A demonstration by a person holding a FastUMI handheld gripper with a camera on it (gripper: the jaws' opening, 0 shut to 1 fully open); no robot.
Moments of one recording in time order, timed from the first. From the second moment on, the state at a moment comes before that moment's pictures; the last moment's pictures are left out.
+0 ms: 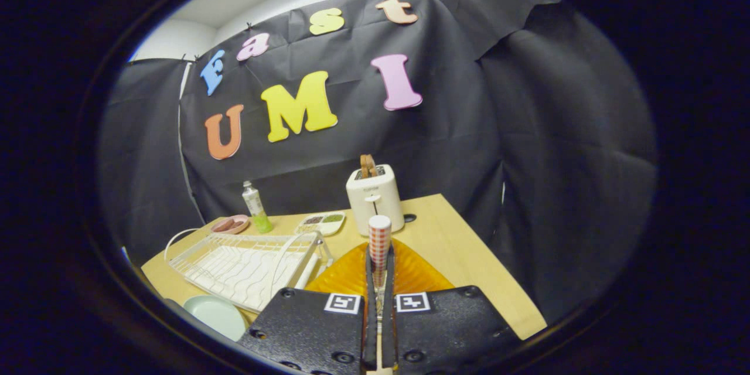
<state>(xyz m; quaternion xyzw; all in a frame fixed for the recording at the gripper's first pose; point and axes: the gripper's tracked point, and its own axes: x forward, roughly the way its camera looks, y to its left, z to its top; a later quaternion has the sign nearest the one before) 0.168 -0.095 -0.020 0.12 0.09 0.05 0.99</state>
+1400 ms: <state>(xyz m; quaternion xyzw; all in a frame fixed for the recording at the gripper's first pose) 0.017 0.217 -0.036 0.05 0.08 0.17 0.98</state>
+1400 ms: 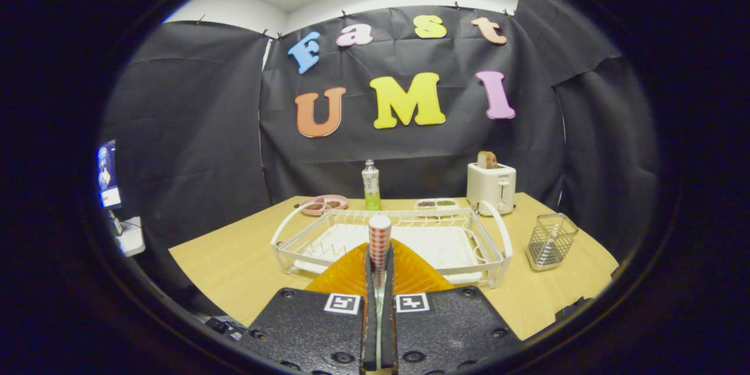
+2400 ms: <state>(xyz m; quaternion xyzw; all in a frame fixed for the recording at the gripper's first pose) 0.027 0.224 -0.065 0.05 0.12 0.16 0.98</state>
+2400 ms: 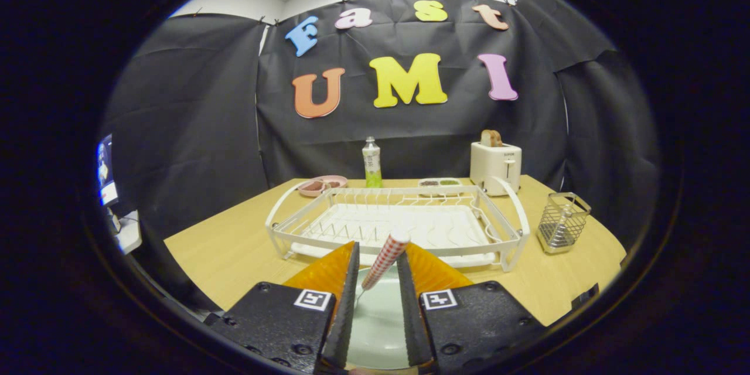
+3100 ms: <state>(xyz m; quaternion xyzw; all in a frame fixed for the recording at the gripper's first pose) 0.025 0.184 -0.022 0.05 0.05 0.13 0.99</state>
